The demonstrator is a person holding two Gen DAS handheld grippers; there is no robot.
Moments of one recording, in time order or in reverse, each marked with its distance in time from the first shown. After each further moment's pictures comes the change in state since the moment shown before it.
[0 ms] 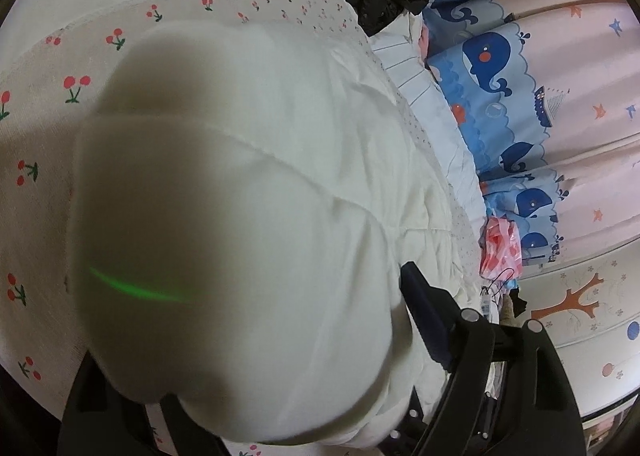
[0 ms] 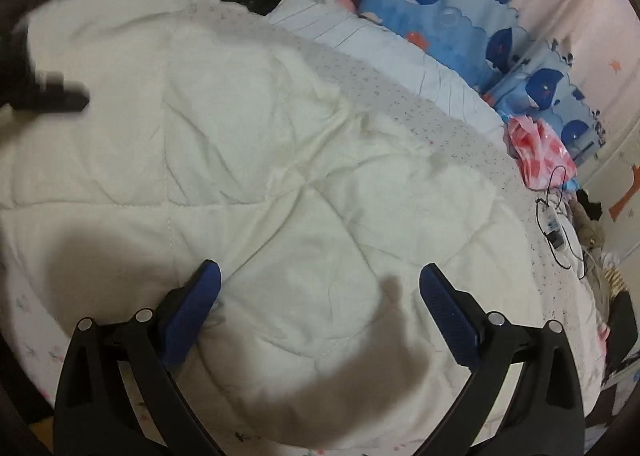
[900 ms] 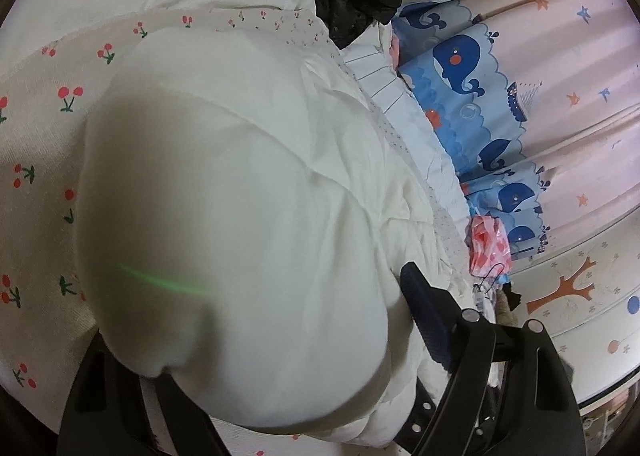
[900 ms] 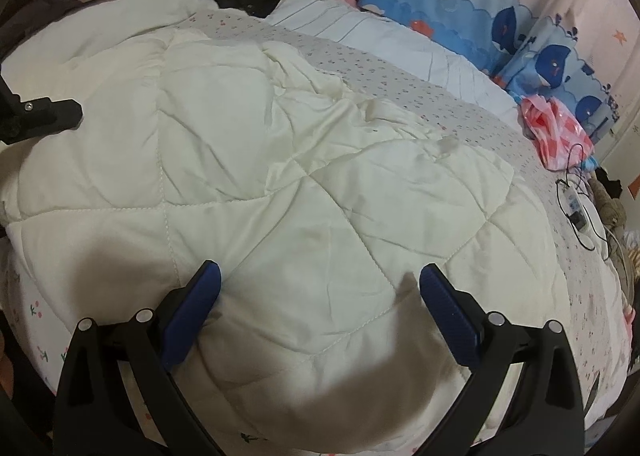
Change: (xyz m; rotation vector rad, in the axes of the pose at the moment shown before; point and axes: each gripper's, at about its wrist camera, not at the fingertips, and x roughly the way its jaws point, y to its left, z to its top) left arm -0.004 0.003 -0.010 0.082 -0.072 -0.069; right arm 0.006 -0.008 0.003 0.046 0.016 0.094
